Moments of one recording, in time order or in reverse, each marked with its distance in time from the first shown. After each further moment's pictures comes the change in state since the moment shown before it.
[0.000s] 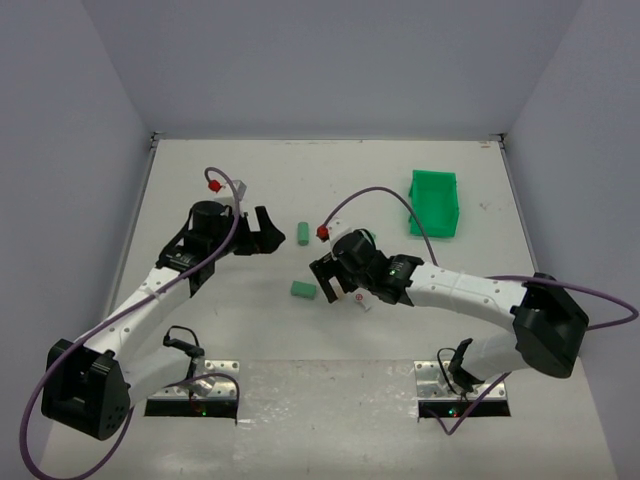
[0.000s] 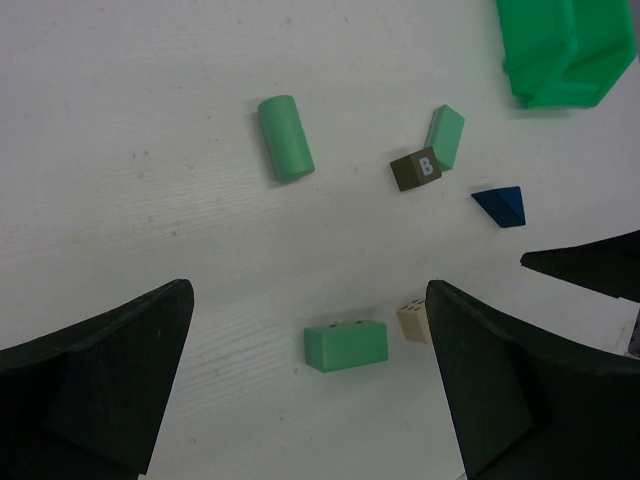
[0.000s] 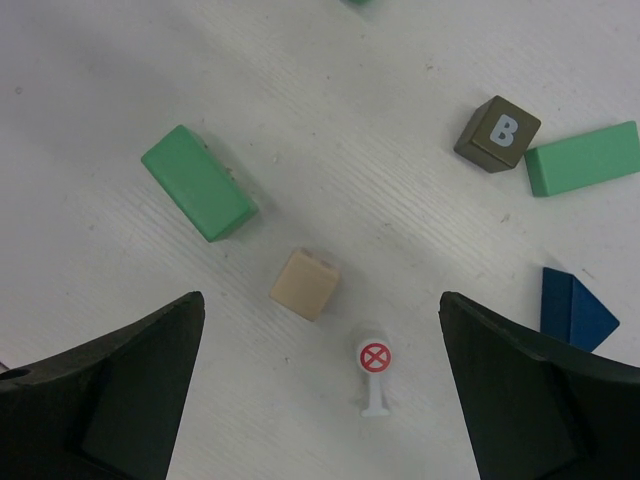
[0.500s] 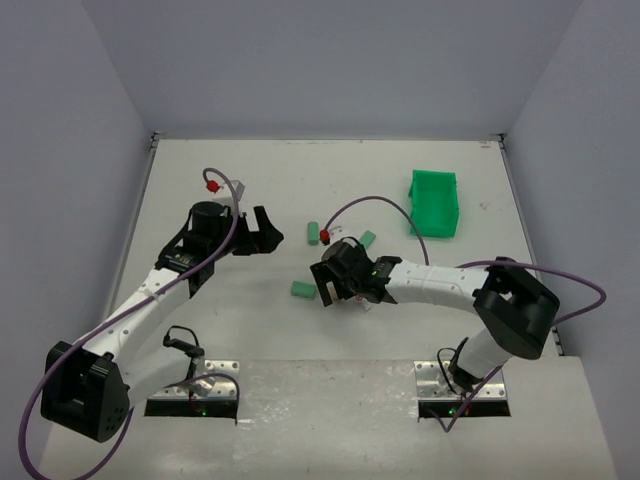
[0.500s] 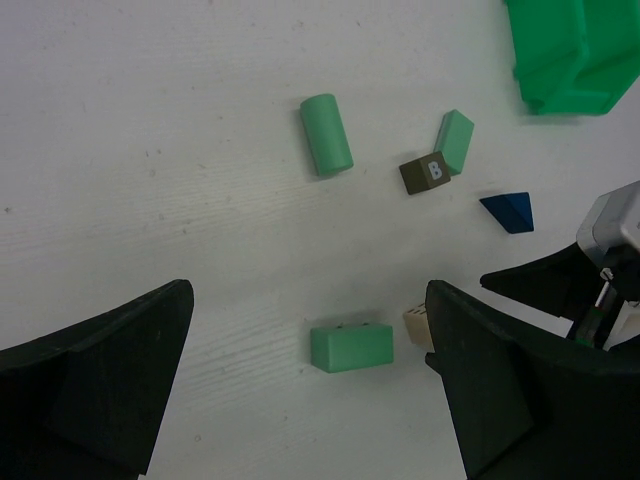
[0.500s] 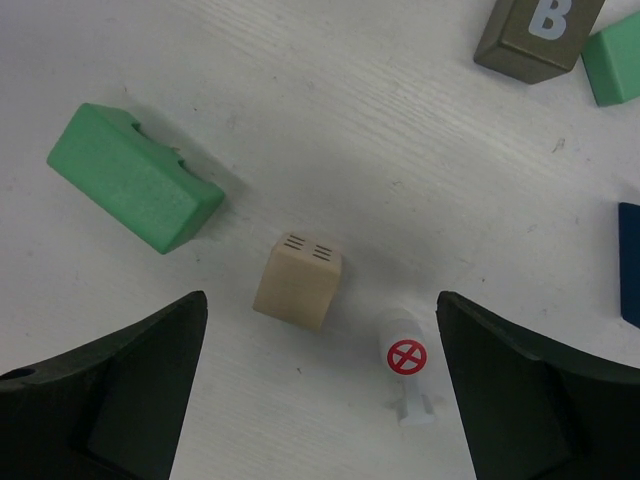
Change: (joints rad) left arm -0.003 -0.010 0.000 -0.010 -0.022 -0.003; right arm 0.000 0.166 0.000 -0.004 0.038 0.227
